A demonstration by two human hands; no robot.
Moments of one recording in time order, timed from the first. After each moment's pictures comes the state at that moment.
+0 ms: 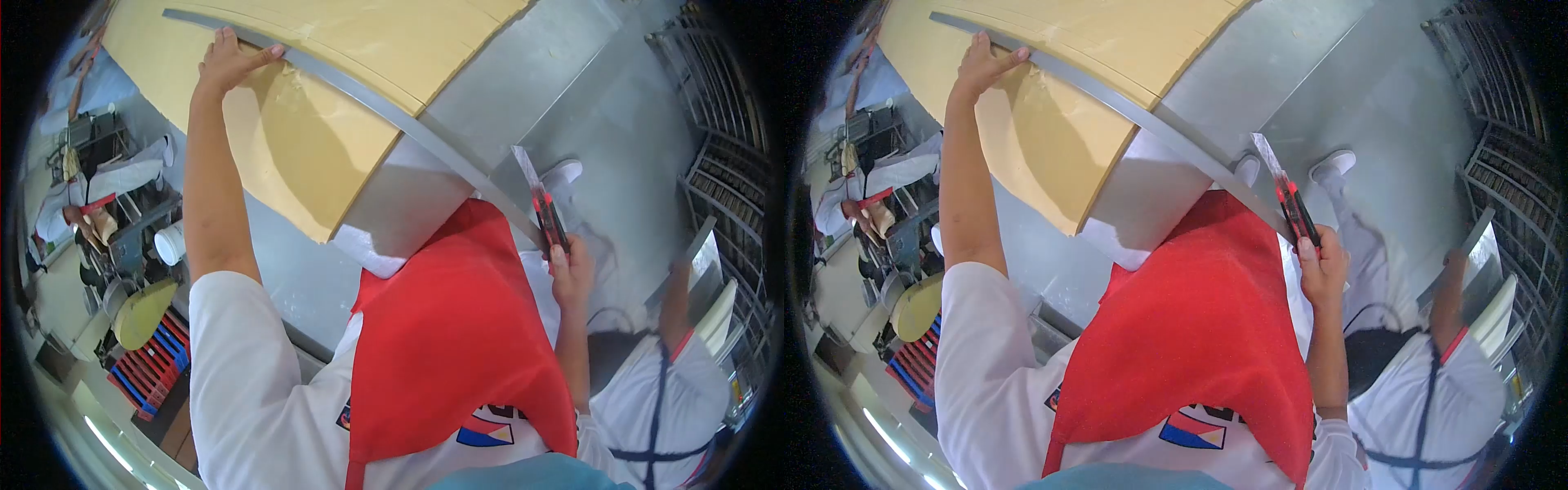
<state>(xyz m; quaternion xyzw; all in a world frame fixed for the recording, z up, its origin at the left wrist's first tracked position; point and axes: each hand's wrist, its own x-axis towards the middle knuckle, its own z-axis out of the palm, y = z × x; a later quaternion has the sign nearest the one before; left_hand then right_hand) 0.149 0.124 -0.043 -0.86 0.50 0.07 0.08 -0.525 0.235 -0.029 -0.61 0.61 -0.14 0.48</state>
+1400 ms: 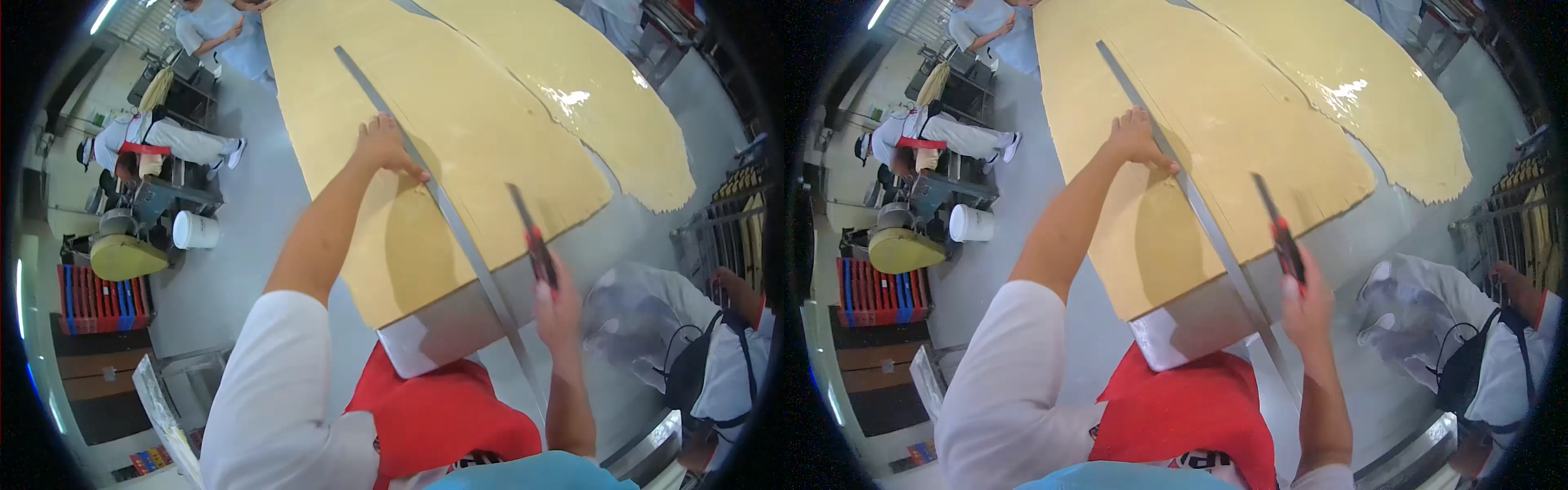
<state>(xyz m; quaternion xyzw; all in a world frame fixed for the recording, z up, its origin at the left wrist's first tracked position) 0.097 0.104 0.001 -0.87 0.44 0.14 0.14 -0.352 0.084 -0.006 -0.77 0.35 -0.25 0.47</state>
